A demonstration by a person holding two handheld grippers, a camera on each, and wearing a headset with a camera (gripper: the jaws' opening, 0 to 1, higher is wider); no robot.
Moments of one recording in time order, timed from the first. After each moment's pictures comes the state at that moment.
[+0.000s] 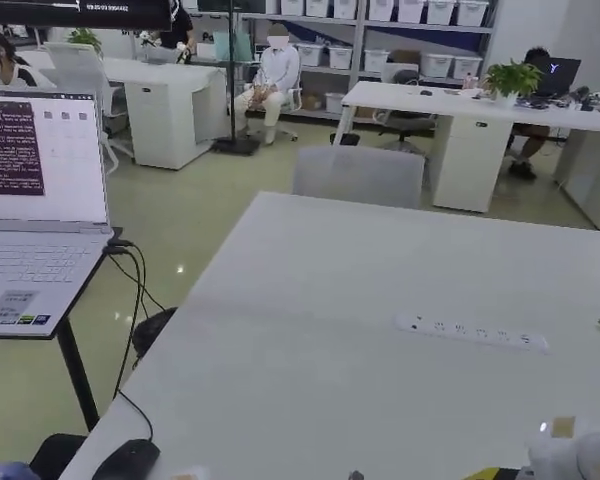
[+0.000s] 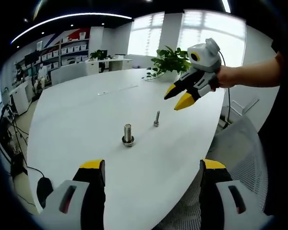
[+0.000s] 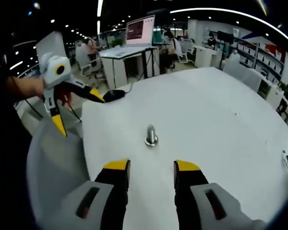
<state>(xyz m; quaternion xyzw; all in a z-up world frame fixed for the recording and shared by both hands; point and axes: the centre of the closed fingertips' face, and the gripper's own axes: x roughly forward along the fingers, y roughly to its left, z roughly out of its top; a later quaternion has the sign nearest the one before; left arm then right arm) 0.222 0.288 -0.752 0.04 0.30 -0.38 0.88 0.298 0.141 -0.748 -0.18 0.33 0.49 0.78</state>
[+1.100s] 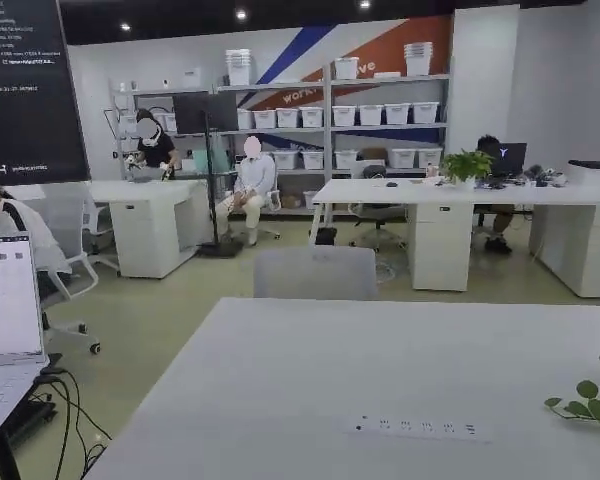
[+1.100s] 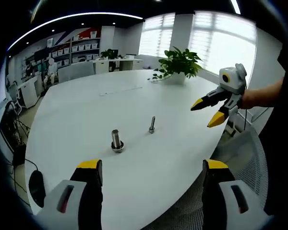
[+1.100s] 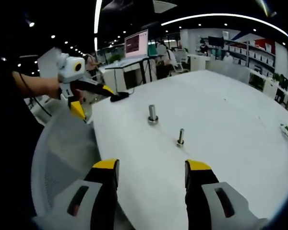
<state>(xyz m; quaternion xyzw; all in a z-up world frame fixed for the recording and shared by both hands) 0.214 0.241 -0.750 0.02 0.30 -0.33 0.90 0.241 0.054 -0.767 -0.12 0.30 0.50 0.80</state>
